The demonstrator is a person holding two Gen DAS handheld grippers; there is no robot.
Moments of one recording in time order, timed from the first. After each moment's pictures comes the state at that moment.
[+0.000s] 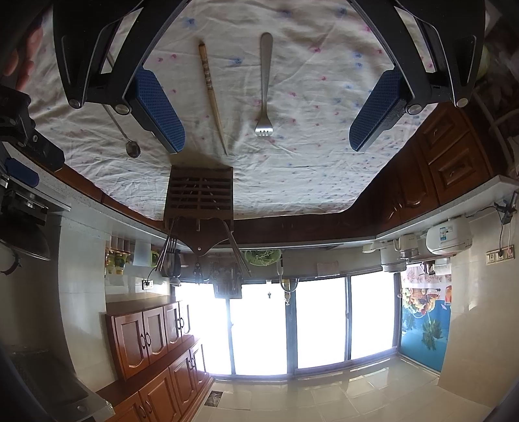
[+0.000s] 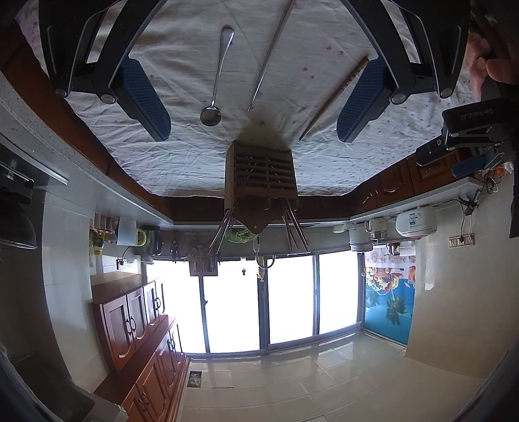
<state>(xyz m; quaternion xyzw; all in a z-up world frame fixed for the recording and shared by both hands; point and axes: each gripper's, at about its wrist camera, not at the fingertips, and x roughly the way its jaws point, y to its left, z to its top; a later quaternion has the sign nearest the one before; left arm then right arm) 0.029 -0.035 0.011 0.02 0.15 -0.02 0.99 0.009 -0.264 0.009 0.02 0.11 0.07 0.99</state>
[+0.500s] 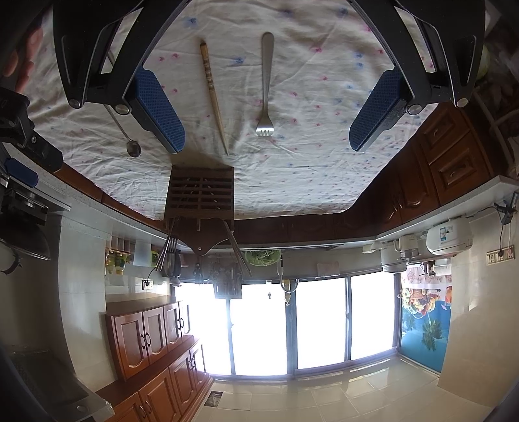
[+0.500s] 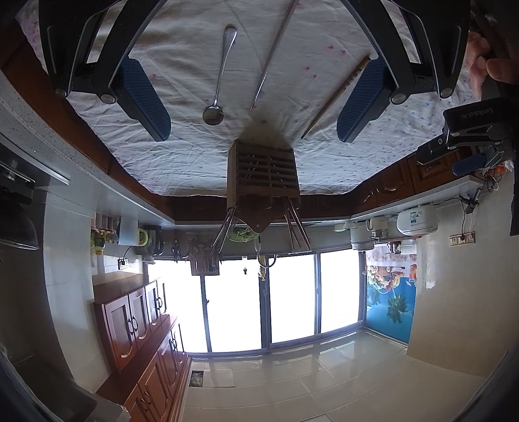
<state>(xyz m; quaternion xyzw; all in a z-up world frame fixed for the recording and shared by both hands) 0.030 -0.035 0.011 0.02 0.15 -0.02 0.99 0.009 -0.266 0.011 0.02 0.11 0.07 0.99</state>
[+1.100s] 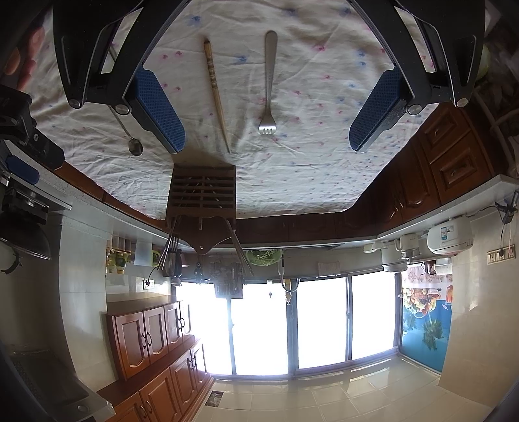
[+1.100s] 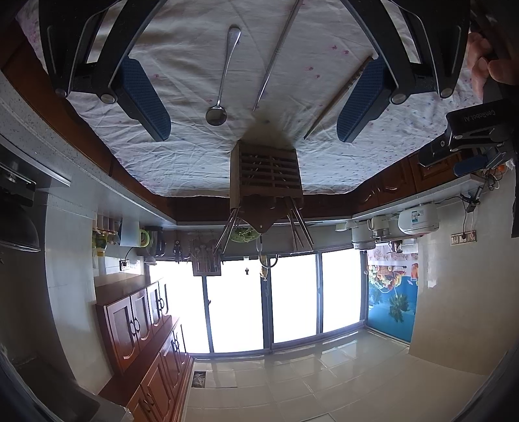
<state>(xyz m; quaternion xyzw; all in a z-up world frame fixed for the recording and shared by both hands) 0.031 -0.037 0.014 0.02 0.15 -0.02 0.99 0.008 -0.272 0.012 0.02 0.11 0.07 0.99</state>
